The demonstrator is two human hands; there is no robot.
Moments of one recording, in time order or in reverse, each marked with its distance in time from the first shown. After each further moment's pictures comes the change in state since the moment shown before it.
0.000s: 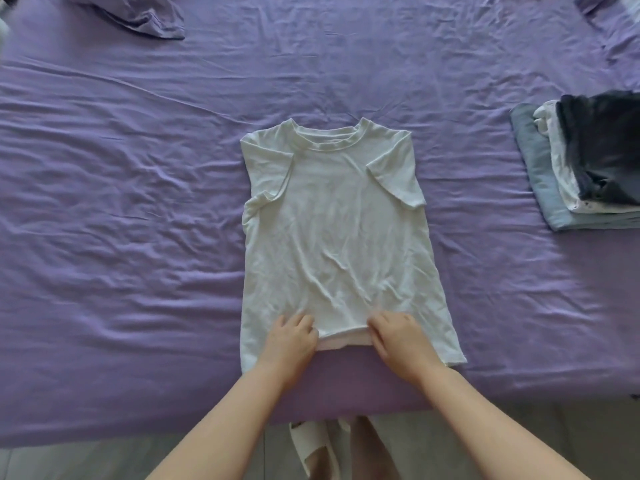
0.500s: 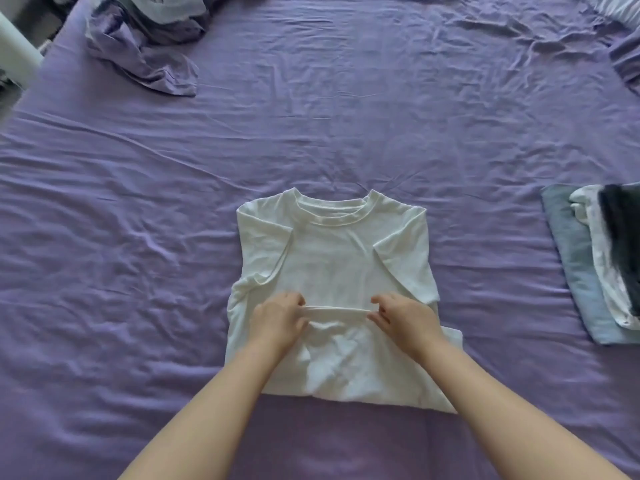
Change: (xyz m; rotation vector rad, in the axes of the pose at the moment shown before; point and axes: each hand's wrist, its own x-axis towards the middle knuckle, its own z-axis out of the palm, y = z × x) left_hand 0.157 -0.094 -0.074 -0.529 0.077 -0.499; right_hand 0.184 0.077 -0.082 0.031 0.045 0.050
